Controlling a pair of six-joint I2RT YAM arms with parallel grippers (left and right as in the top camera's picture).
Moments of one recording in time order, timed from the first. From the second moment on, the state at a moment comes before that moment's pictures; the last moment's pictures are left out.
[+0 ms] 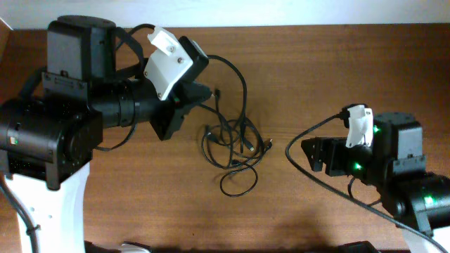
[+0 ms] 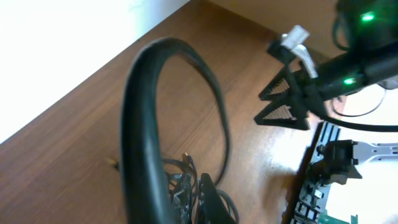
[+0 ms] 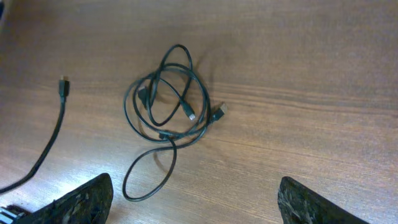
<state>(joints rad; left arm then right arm) -0.27 1.53 2.32 -1.52 0.65 0.39 0.16 0.94 1.13 -1.02 -0.30 0.23</state>
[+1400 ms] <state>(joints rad) 0.61 1.55 1.41 -1.19 -0.40 -0.58 0.16 0.92 1.13 -1.09 -0.30 0.22</state>
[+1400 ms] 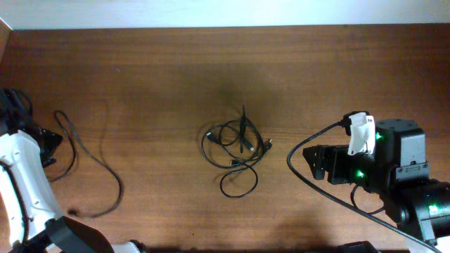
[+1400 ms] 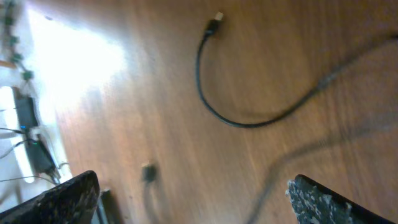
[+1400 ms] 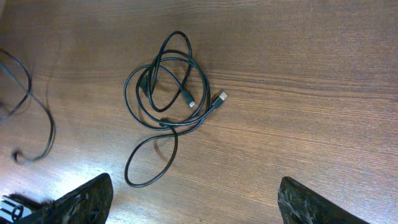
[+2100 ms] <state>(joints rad) -0.27 1.55 1.16 -0.83 0.31 -0.35 0.16 0.99 1.13 -1.11 -0.26 0.23</state>
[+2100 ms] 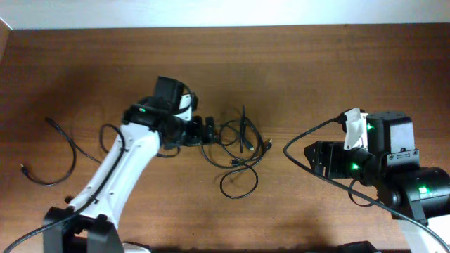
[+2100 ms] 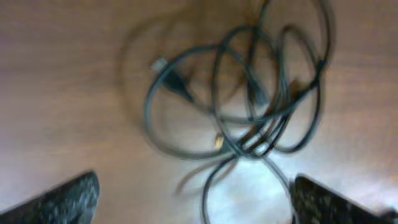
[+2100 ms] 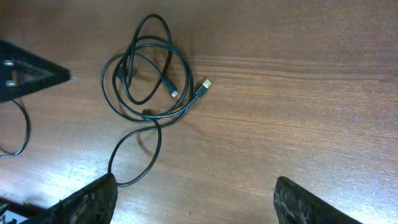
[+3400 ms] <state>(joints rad) -0.60 1.22 1.17 -0.68 0.57 0.20 0.16 0.99 1.13 -1.07 -0.71 -0.04</state>
